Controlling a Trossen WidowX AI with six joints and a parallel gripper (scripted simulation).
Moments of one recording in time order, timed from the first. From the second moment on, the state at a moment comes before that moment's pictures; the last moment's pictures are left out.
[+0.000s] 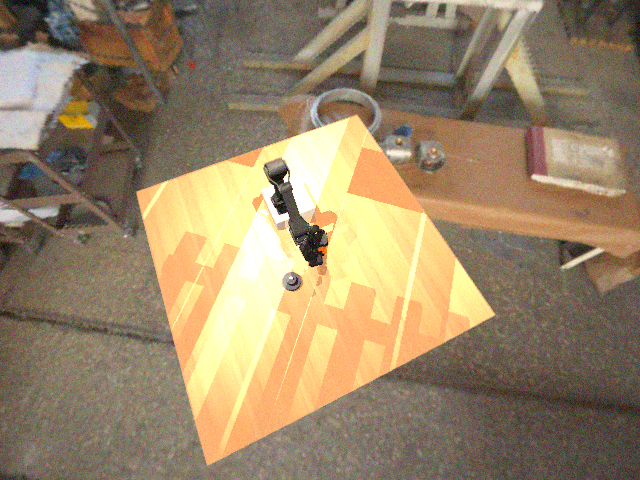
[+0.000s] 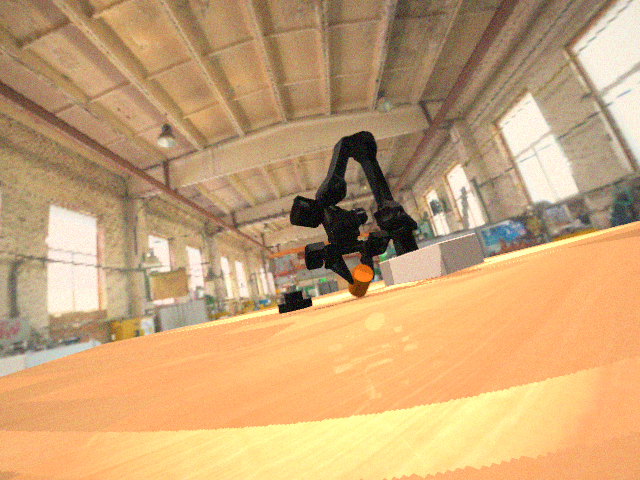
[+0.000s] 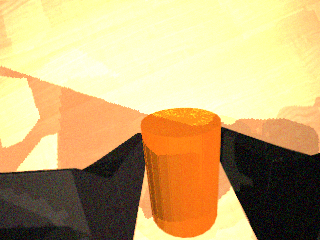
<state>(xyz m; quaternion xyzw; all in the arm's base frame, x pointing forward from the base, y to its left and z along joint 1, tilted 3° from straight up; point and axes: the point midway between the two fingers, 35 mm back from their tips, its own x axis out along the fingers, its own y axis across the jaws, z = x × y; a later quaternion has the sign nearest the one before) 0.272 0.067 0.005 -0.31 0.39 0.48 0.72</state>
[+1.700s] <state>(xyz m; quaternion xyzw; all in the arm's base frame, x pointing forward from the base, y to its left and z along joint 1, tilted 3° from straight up) 0.252 0.025 0.002 -0.16 0.17 0.55 0.80</state>
